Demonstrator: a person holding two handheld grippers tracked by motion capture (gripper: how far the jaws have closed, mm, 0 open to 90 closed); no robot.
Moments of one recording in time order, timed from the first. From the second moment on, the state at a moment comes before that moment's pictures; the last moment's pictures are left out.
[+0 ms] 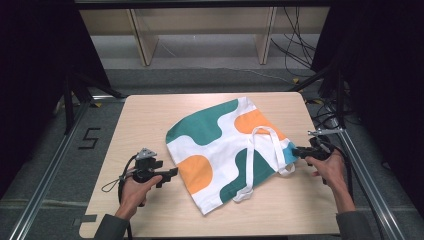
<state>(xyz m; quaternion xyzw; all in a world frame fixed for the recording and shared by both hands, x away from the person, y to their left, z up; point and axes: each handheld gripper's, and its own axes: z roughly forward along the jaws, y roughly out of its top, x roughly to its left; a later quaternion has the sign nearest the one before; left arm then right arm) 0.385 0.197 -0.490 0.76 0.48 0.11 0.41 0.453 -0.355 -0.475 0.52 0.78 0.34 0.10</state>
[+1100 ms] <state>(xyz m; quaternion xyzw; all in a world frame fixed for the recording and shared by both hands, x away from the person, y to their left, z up) 0.302 0.164 -0.493 0.87 0.31 0.13 0.35 0.336 -0.309 -0.478 0.41 0.83 0.35 0.15</state>
